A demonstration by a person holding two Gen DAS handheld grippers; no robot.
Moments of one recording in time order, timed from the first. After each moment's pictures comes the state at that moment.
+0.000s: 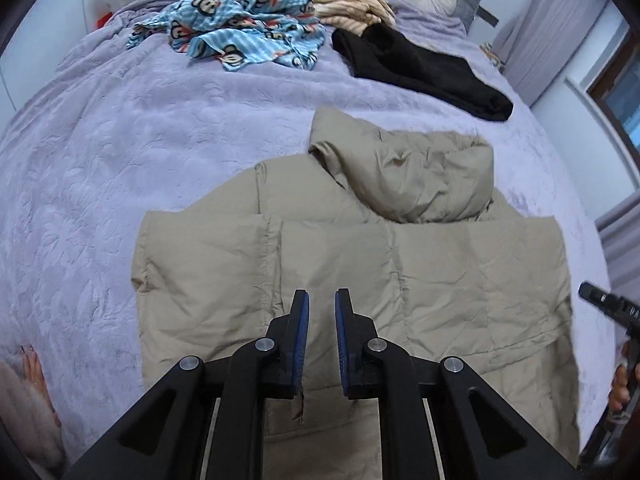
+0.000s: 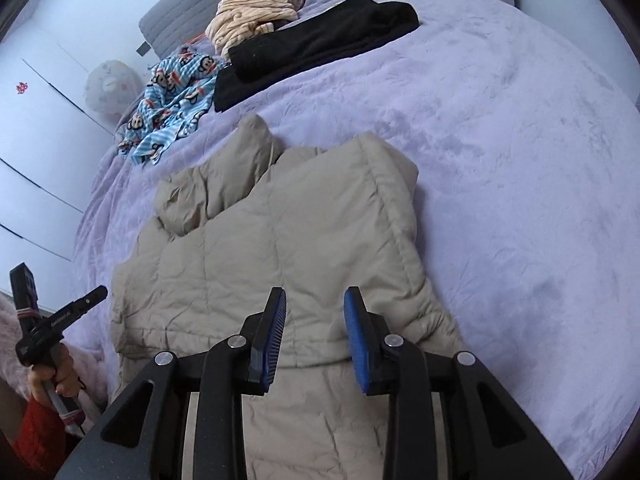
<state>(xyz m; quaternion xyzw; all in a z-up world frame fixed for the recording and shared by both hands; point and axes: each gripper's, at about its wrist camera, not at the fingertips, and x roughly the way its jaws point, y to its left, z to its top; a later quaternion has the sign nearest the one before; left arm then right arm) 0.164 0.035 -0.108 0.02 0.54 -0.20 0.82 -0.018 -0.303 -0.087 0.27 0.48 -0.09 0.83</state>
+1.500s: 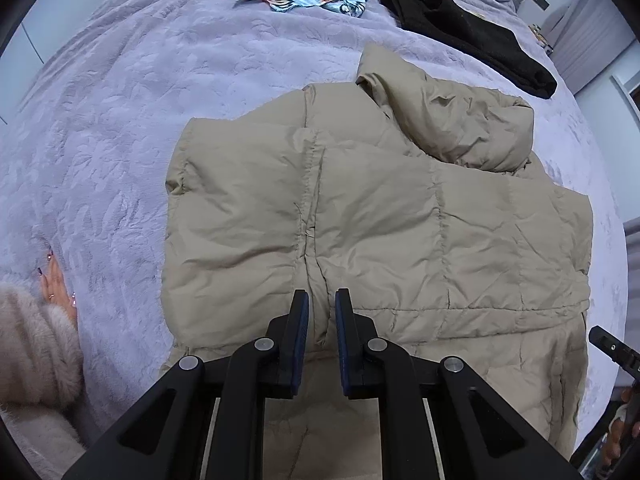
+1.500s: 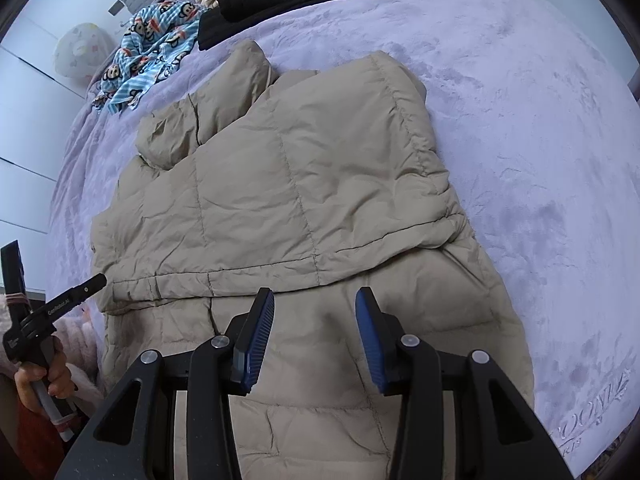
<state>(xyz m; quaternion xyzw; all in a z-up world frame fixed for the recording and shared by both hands) 0.133 0.051 -0.110 0.00 0.62 -0.13 0.77 -0.045 -0.249 -0.092 0.27 0.57 -0.11 0.77</state>
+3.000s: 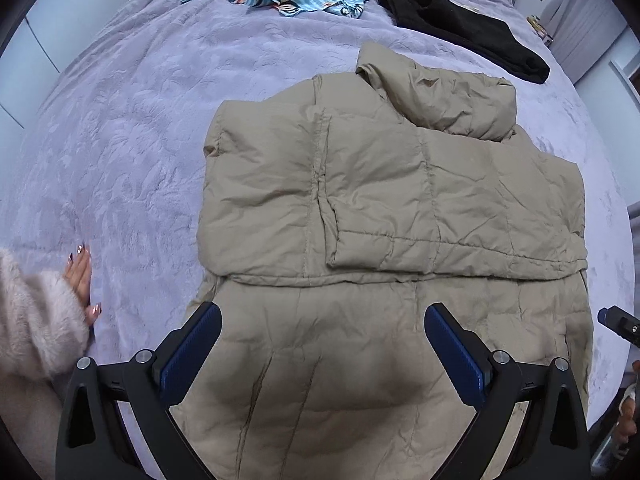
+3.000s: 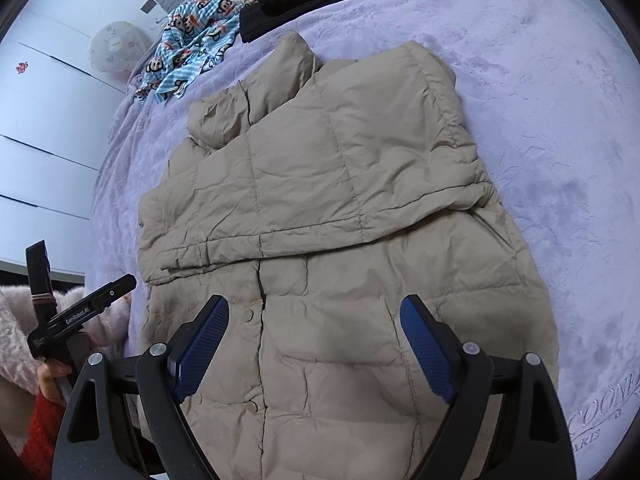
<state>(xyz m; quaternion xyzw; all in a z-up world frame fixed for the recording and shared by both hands) 0.073 0.063 -0.081 0.03 0.62 -0.11 0.78 -0.071 -0.242 -0.082 0.30 0.56 -0.02 0.77</state>
